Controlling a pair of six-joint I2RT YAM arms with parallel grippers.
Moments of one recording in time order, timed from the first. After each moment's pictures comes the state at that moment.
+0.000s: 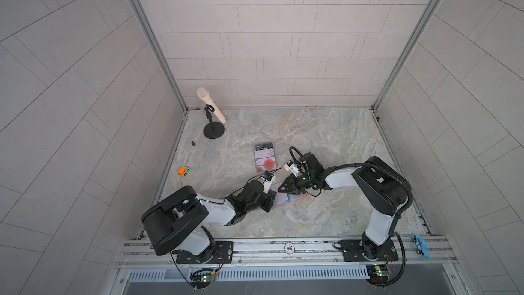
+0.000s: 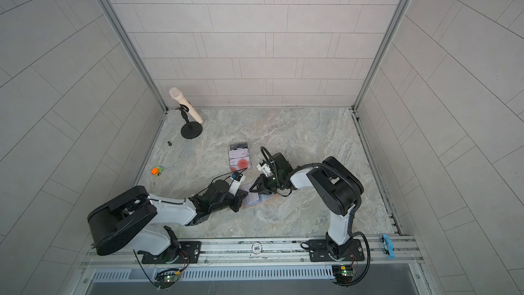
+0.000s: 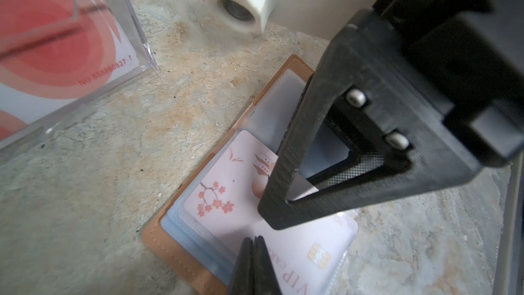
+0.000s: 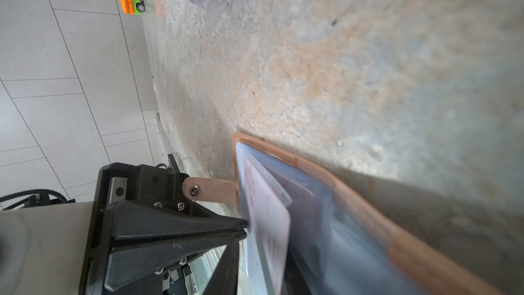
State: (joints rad) left arm -0.85 1.47 0.29 0.54 0.07 -0.32; right arm 0.59 1.82 0.76 0.19 -0.82 0.79
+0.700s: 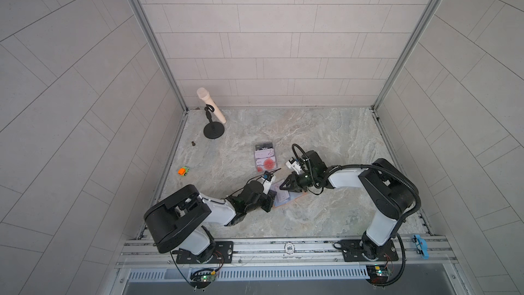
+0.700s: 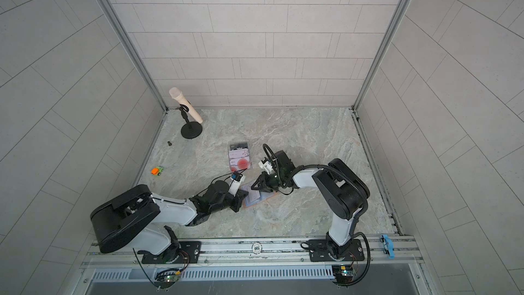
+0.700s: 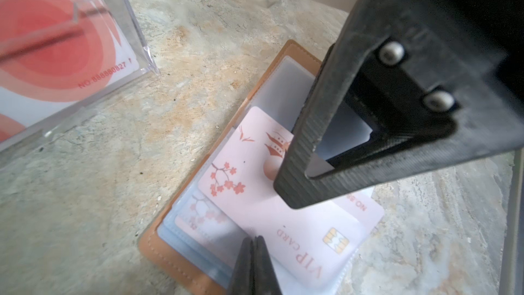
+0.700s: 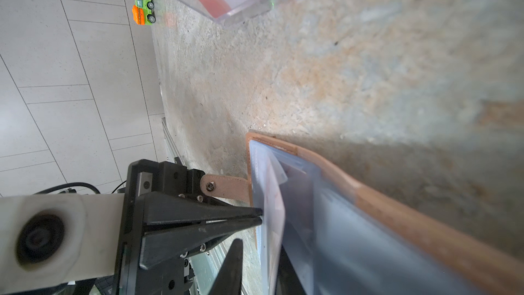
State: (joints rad) left arm -0.85 1.49 0.27 0.59 0.07 -0.32; right arm 0.56 1.76 0.76 0.13 -0.82 0.79
